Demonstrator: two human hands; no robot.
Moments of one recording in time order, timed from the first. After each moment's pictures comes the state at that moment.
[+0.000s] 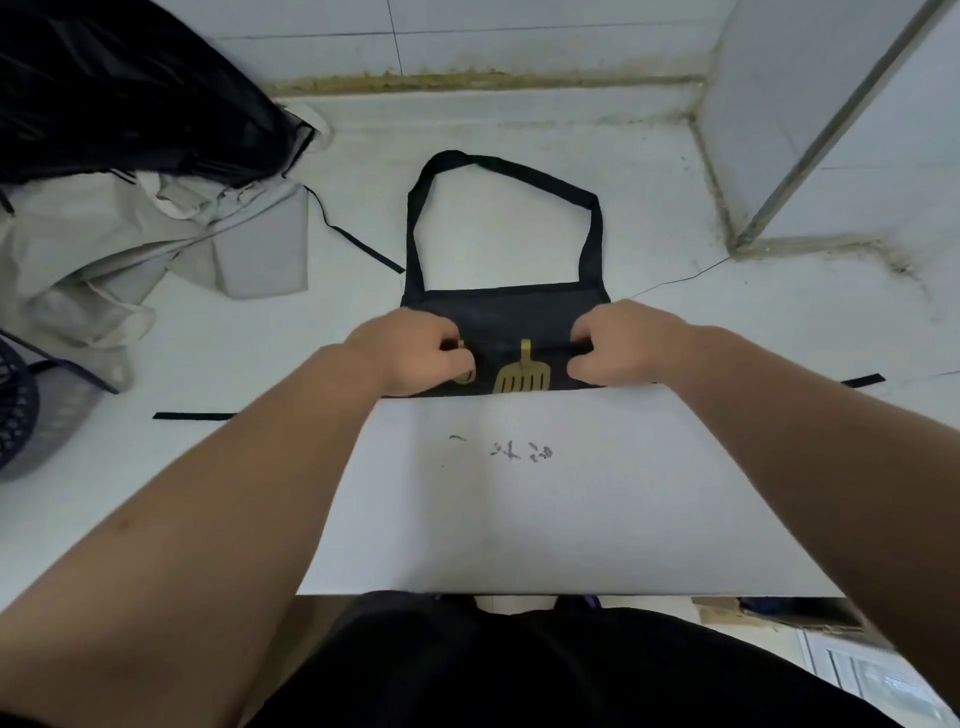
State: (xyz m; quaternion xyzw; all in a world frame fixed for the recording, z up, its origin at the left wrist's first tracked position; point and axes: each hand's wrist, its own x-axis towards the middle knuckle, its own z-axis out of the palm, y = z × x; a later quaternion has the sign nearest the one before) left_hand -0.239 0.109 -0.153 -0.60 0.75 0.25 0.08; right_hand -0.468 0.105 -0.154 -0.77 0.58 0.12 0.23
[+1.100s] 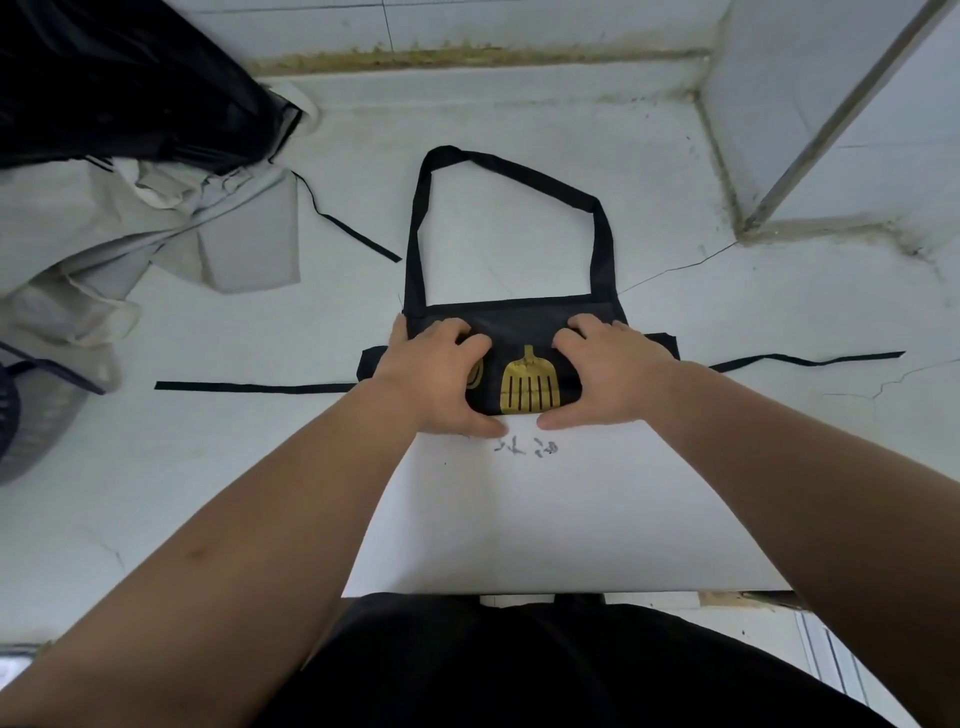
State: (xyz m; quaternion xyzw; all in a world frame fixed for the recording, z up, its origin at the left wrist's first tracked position) left_hand -0.253 0.125 -0.190 -0.53 0.82 0.15 0.15; right_hand -0.457 0.124 -0.185 -0.81 0.53 0.18 0.18
